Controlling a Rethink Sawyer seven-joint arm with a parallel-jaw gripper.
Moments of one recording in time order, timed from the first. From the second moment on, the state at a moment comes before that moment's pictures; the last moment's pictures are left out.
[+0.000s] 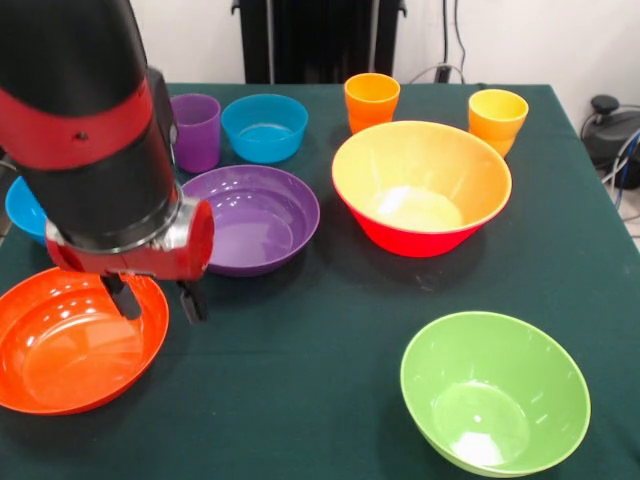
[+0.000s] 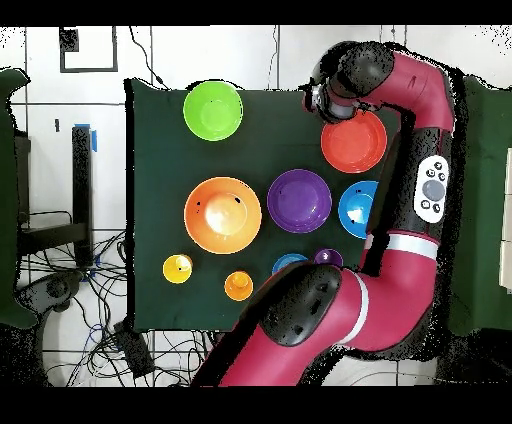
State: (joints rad) arm -0.49 -0.14 0.43 0.48 -0.36 1.37 1.61
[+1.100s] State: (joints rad) arm -0.49 -0.05 0.45 0.44 -0.37 1.37 1.58
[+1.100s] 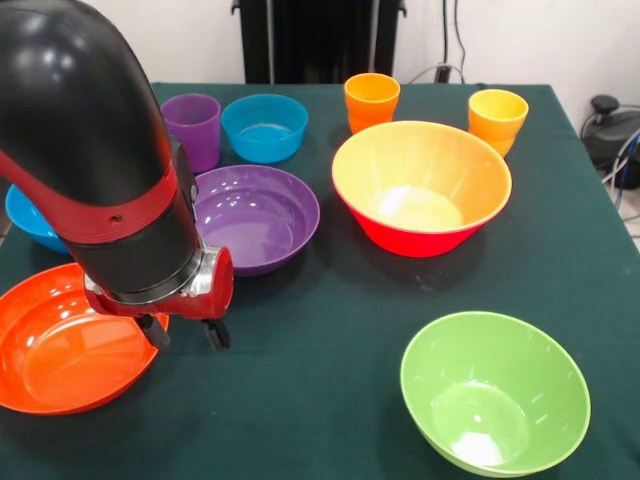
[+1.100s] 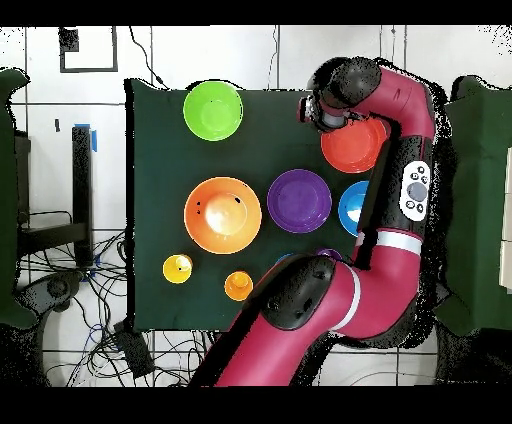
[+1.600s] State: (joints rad) arm -0.50 -0.05 0.45 0.44 -0.37 1.37 1.57
